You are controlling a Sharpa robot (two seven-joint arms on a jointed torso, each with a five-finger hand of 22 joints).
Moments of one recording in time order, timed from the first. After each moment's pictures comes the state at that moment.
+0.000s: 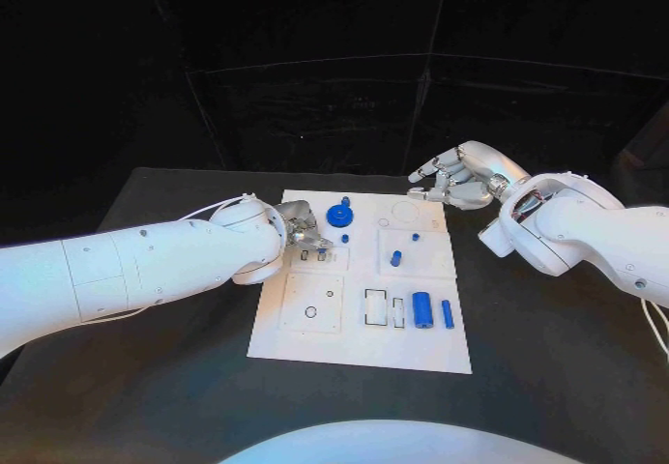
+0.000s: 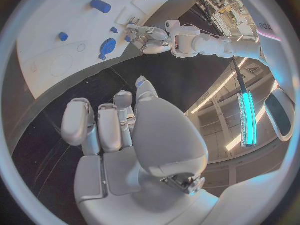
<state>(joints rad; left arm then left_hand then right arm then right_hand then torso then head) 1.29 -0.63 -0.20 1.41 -1.12 -0.21 -0.52 1.06 -0.07 0.54 -0.01 0.09 0.93 0.02 0.72 0.57 1.33 -0.05 1.15 1.04 1.47 -0.10 1.57 1.31 0.08 1.46 0.01 1.39 1.30 1.24 -0.93 0.00 1.60 -0.99 -0.39 0.01 1.45 0.00 -0.17 0.23 0.35 0.91 0.15 0.15 0.07 1.22 0.06 0.96 0.96 1.47 -0.01 1.31 1.22 0.08 1.32 0.10 1.37 1.20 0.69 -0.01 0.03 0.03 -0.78</state>
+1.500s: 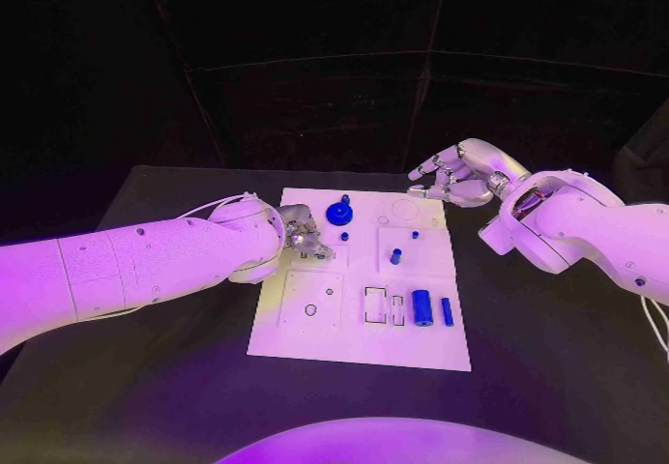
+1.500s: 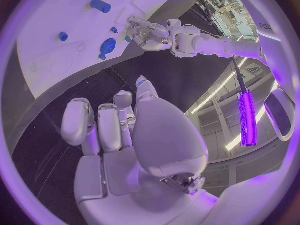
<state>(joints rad) 1.29 -0.64 -0.20 1.42 -1.13 -0.14 -0.52 1.00 -0.10 0.51 0.00 0.09 0.95 0.01 0.73 0.56 1.33 -0.06 1.16 1.05 1.47 -0.10 1.57 1.31 0.08 1.46 0.01 1.39 1.31 1.24 -0.93 0.00 1.60 -0.99 -0.39 0.02 1.45 0.00 -0.17 0.24 0.35 0.91 0.15 0.15 0.07 1.22 0.06 0.96 0.95 1.47 -0.01 1.31 1.22 0.08 1.32 0.10 1.37 1.20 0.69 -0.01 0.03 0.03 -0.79</state>
